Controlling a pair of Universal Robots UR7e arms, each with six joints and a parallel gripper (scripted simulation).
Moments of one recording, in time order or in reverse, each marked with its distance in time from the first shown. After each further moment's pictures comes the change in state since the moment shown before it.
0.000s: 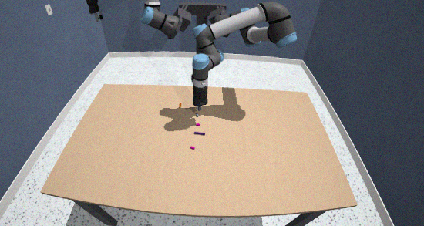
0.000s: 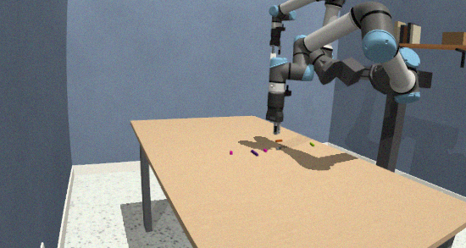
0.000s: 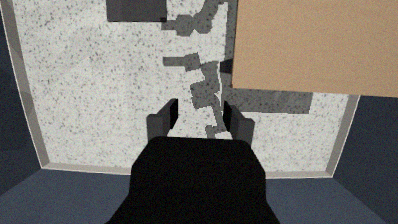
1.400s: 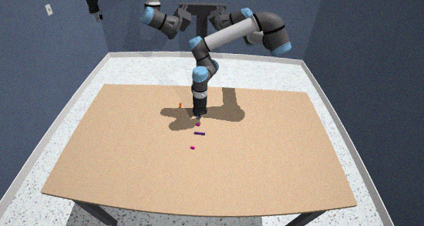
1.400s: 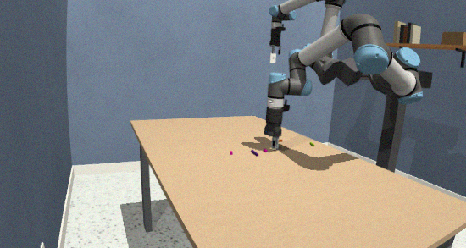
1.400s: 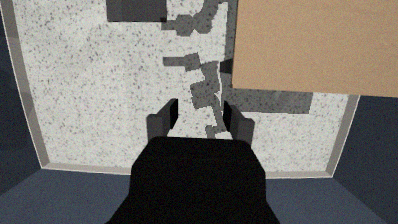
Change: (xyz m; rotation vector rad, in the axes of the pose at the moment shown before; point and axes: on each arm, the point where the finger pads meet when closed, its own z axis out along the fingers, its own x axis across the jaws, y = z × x) left arm -0.002 0.001 0.068 -0.001 -0.001 0.000; right arm 0.000 0.000 0.000 0.000 0.000 0.000
